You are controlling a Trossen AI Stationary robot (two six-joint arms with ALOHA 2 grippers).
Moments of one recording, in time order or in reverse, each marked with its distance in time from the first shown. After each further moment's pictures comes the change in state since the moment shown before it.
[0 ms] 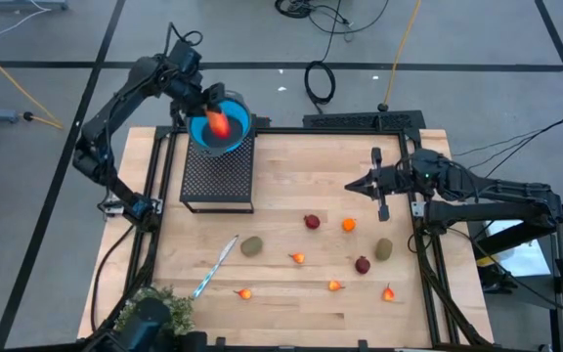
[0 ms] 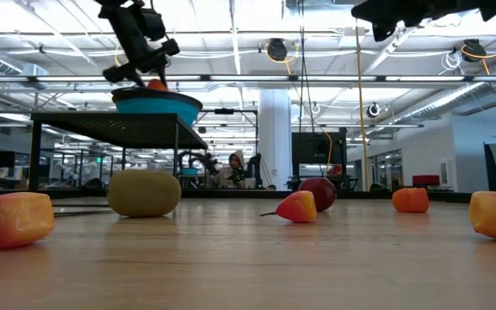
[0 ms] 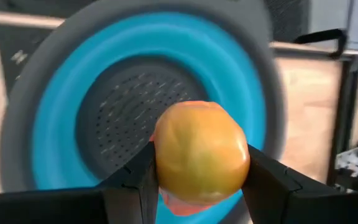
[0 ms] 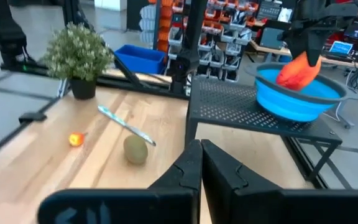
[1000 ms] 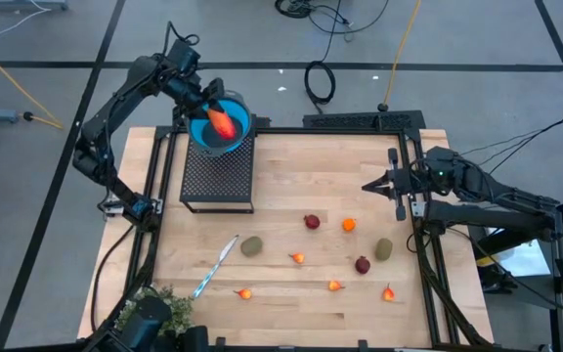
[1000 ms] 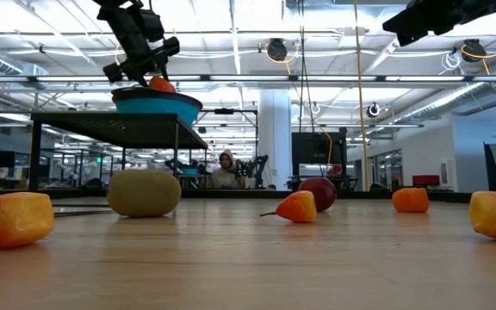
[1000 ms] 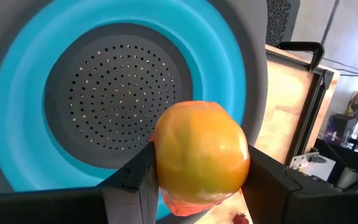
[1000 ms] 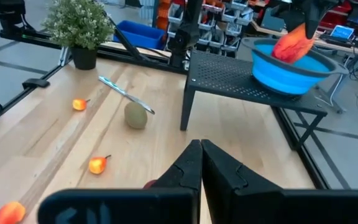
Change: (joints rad) left arm 0.013 0.000 0.000 0.003 0.108 -0.191; right arm -0.105 -0.175 0.000 -0.278 -0.080 -0.089
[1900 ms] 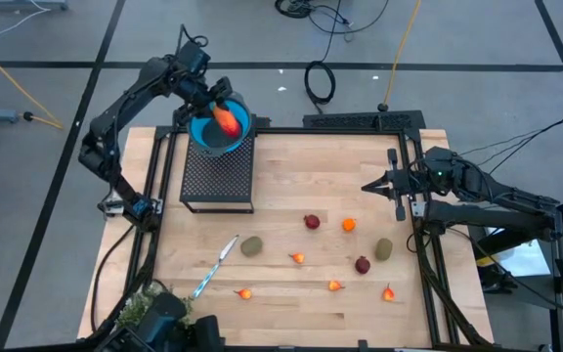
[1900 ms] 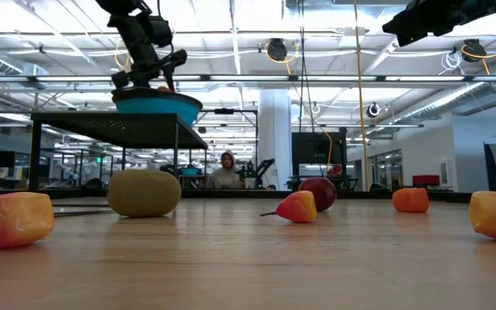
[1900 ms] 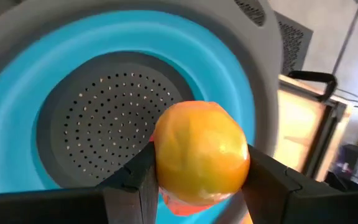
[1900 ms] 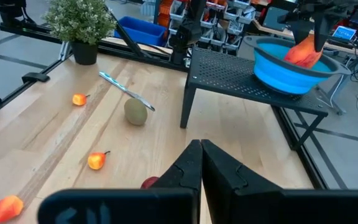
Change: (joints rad) left arm -0.044 0.056 -0.001 0.071 -0.115 -0.094; right arm 0.000 0.000 0.000 -0.006 0.000 -0.024
